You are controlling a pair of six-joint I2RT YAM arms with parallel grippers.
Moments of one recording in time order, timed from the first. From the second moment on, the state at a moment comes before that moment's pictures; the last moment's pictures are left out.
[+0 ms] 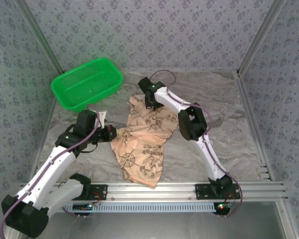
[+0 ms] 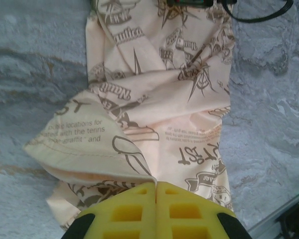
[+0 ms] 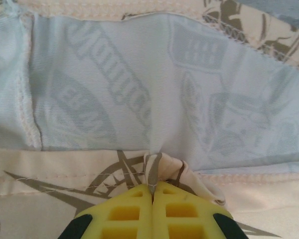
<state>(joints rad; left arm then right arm) -0.41 0.88 0.78 -0.68 0.30 -0.46 0.60 2.50 2.23 -0.99 0.30 0.51</state>
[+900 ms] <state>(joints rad) -0.41 0.99 1.53 -0.69 0.54 0.28 0.25 0.83 1.40 -0.93 0.42 0.69</state>
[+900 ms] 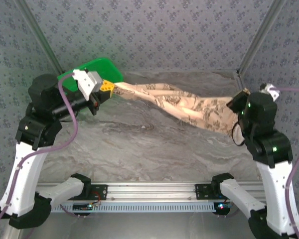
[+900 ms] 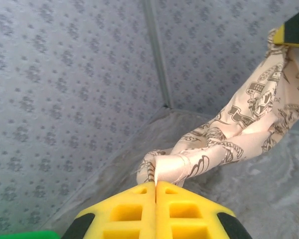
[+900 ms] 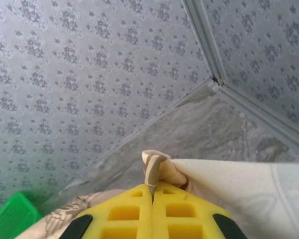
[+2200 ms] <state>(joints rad) -0.36 1.12 1.14 -0.58 0.32 0.20 0.22 1.00 0.54 -0.94 -0.02 1.00</state>
